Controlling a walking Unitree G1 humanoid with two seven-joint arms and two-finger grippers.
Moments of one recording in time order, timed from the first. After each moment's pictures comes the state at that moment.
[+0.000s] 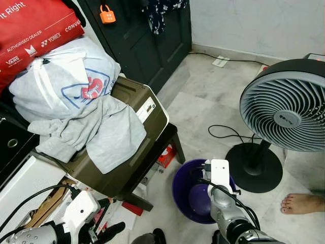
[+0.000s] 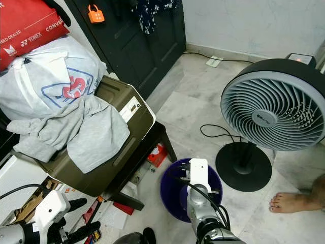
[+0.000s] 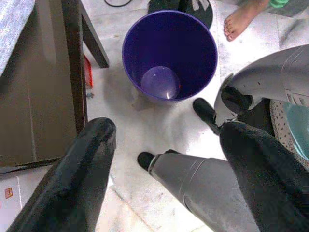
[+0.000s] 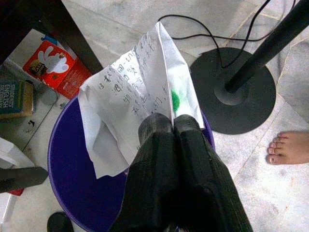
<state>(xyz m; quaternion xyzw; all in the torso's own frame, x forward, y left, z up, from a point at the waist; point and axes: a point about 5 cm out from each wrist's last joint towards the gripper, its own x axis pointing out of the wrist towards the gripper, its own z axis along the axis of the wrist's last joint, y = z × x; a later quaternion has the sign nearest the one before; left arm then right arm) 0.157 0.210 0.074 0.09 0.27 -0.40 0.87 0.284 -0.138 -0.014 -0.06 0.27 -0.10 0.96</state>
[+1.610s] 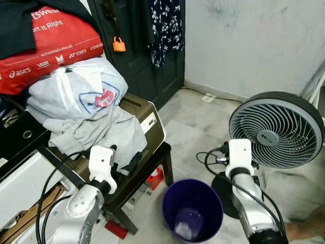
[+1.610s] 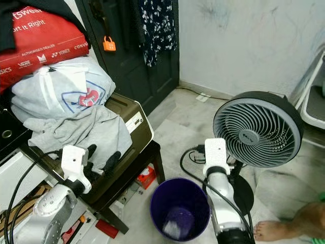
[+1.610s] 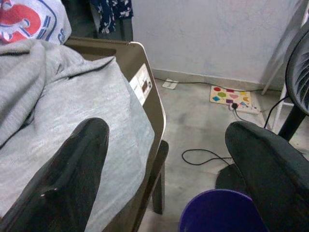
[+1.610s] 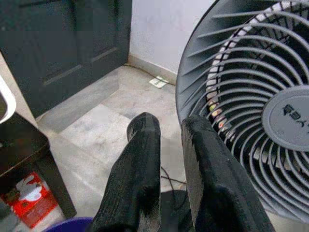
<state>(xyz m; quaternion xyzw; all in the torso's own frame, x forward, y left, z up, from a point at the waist) 0.249 0.154 0.087 -0.03 0.07 -0.18 0.98 0.294 -0.173 0.061 -0.11 0.08 -0.06 0.99</state>
